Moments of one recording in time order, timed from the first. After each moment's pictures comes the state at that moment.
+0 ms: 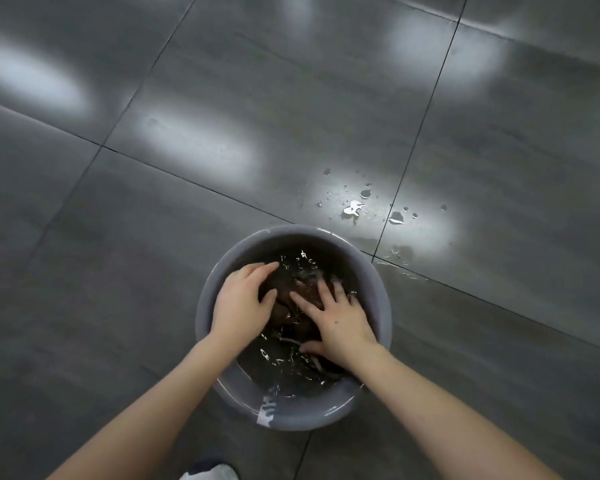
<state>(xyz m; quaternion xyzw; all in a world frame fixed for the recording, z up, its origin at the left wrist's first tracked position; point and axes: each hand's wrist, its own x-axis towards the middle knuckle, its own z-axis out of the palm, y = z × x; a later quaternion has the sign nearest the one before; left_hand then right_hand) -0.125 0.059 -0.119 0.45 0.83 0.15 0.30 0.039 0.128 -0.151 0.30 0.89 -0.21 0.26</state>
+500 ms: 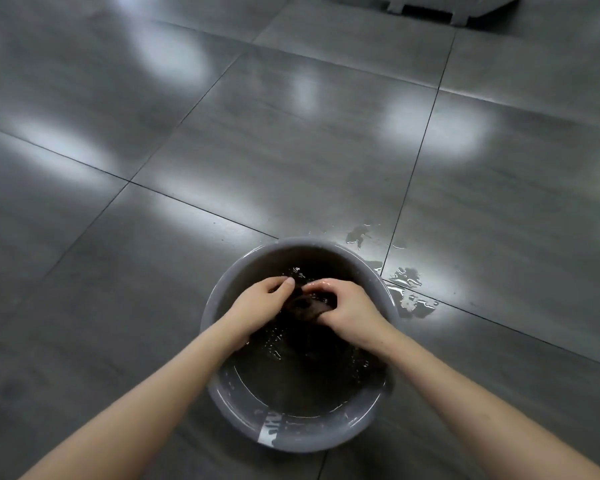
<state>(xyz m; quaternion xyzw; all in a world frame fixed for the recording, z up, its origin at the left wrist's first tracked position) -0.122 0.071 -0.129 0.31 0.79 0.25 0.47 0.028 0.146 -0.129 0.38 0.77 -0.51 -0.07</state>
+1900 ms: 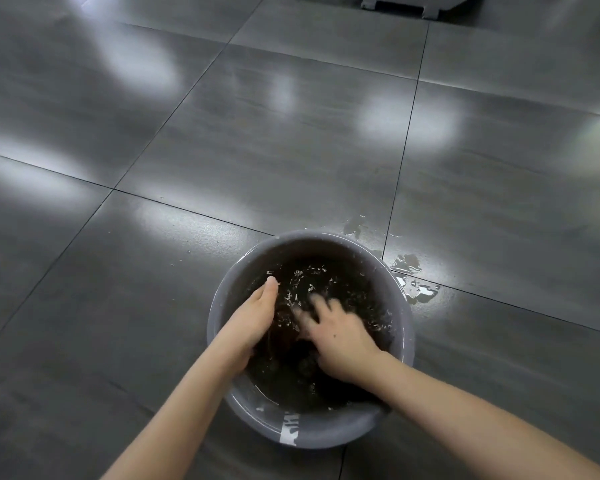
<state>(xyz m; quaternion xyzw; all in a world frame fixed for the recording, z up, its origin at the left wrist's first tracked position) -0.114 0.047 -0.102 0.17 0.77 0.31 0.54 0.027 0.096 -0.175 0.32 0.93 -0.13 0.12</state>
